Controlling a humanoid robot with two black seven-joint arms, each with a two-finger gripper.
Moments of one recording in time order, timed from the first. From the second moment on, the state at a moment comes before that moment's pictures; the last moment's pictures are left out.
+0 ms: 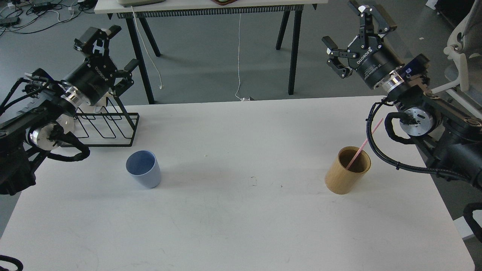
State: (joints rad) left arm -0.86 0.53 -0.42 -0.68 0.21 -0.49 -0.49; right arm 0.92 -0.39 0.54 0.74 -0.20 0.49 0.49
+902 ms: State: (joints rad) left arm -0.87 0.59 -0.59 -0.73 0.25 -0.49 -0.49; right arm 0.89 -0.45 0.64 0.80 -0.20 0.49 0.49
